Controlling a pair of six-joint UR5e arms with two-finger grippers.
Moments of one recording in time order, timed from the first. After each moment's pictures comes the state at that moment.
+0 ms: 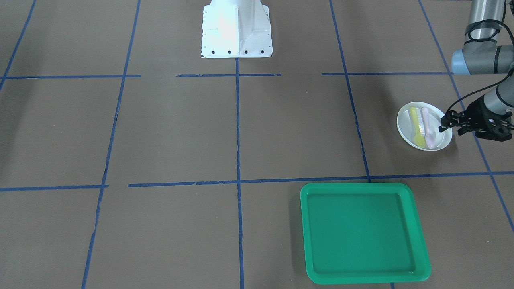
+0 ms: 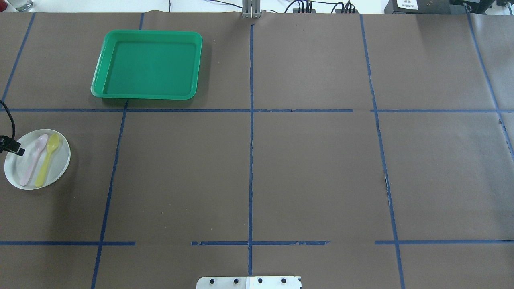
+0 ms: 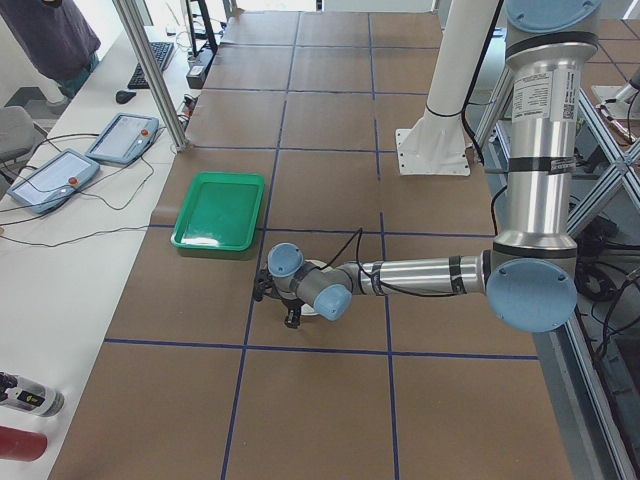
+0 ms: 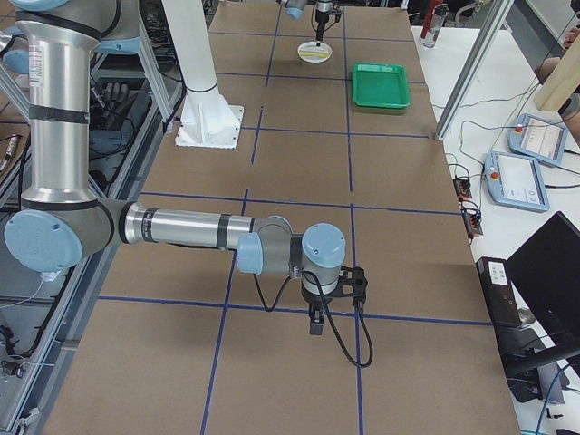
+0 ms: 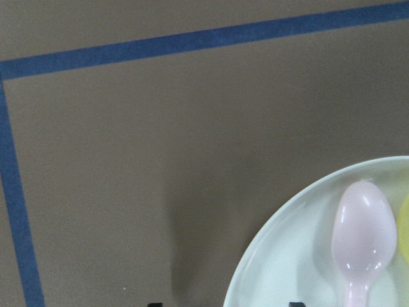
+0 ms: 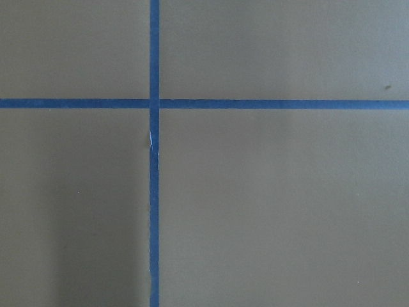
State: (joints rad) left arm -1.10 -1.55 -1.40 -2.21 -2.32 -0.46; right arm 1.58 -1.65 1.61 -1.51 2.28 0.03
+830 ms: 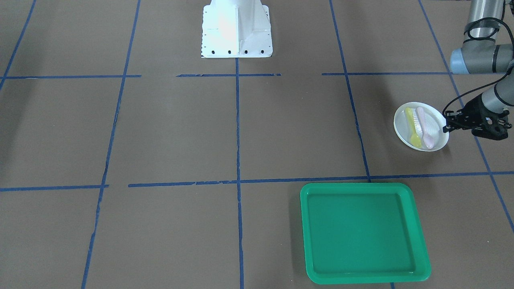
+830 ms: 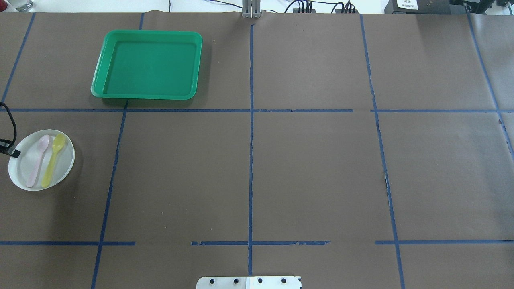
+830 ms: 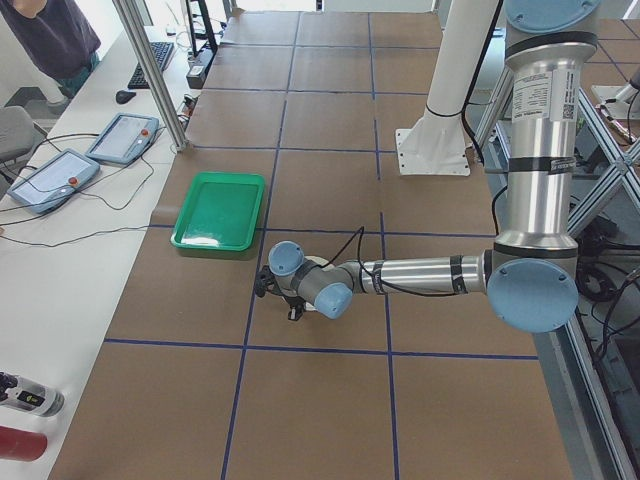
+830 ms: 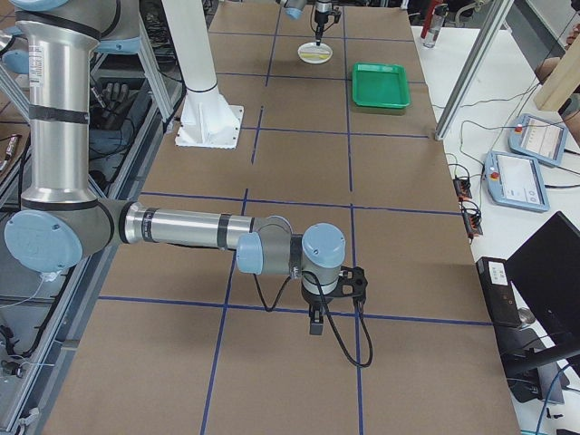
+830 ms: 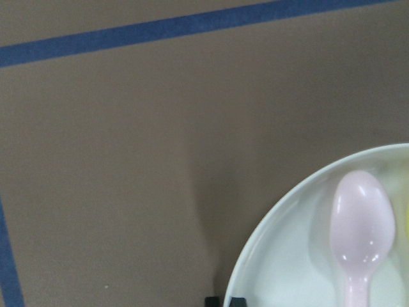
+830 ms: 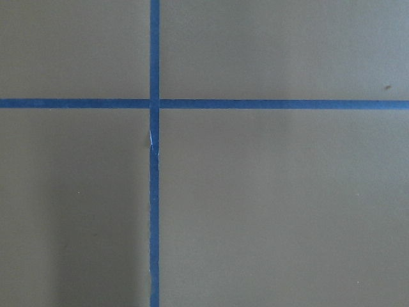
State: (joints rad) left arm -1.10 -1.54 -1.42 -2.20 -2.38 -0.40; right arm 1.58 -1.65 1.61 -1.51 2.28 0.03
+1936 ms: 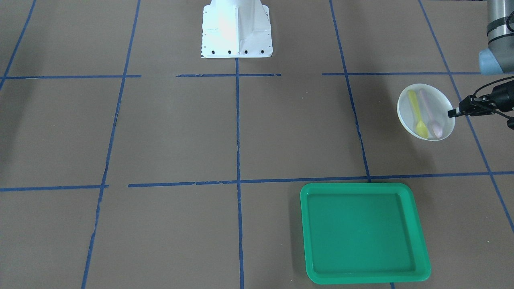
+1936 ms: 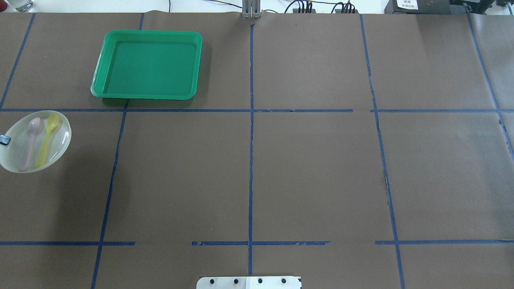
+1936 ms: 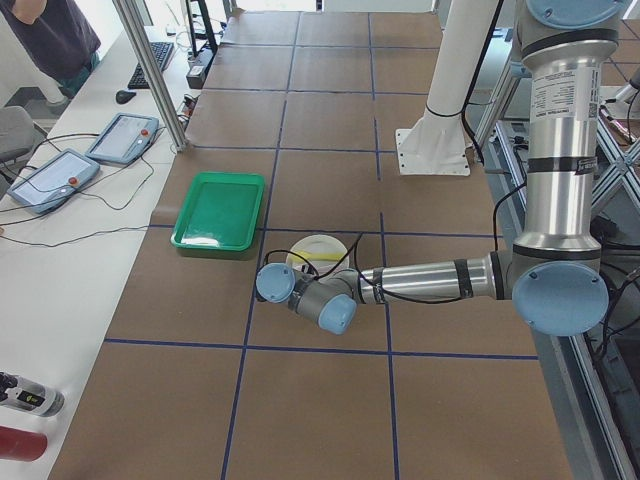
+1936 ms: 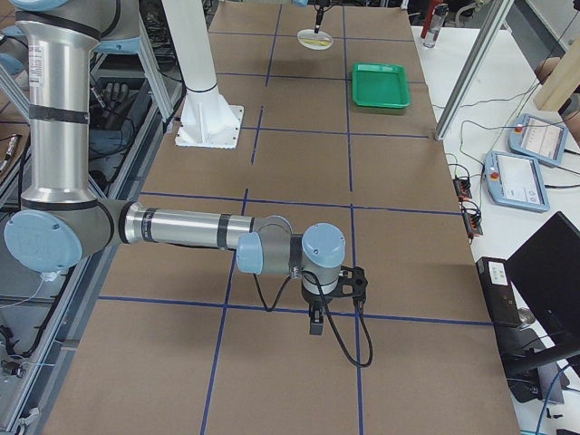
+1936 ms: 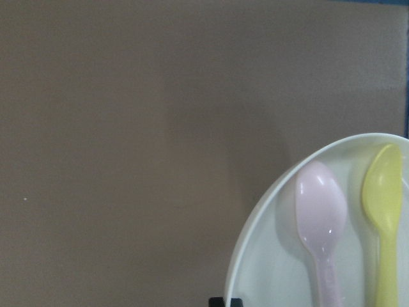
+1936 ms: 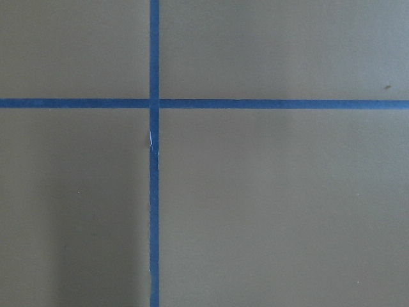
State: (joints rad) left arm -1.28 -1.61 -1.40 -2.11 -2.80 -0.49; right arm 1.58 -1.65 1.61 -1.51 2.28 0.03
